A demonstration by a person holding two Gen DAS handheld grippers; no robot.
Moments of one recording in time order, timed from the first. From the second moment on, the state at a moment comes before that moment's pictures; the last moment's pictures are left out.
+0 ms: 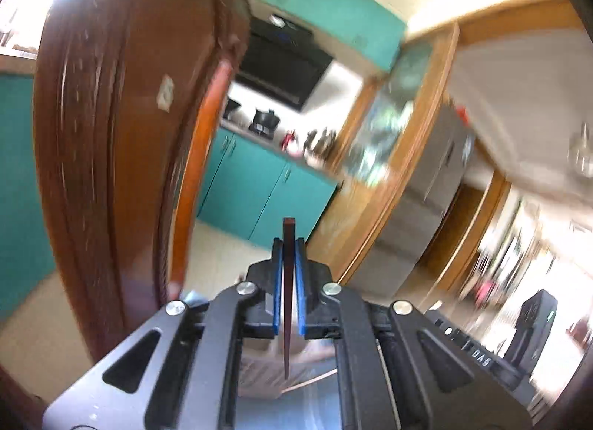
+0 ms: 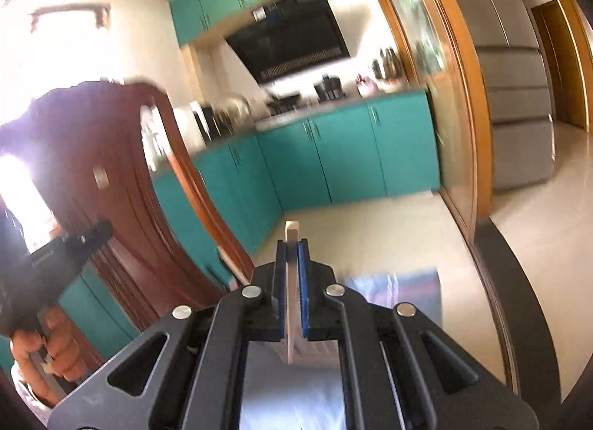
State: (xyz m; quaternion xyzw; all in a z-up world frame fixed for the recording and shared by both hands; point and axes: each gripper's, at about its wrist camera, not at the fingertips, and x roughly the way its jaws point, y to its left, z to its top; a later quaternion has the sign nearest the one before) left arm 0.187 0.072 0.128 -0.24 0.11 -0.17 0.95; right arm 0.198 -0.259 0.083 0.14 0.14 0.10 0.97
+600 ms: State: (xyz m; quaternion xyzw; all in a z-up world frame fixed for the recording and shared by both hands) left arm 0.292 0.054 0.042 -0.25 0.16 -0.07 0.95; right arm 0.291 -0.243 0.069 0.10 0.12 0.03 0.99
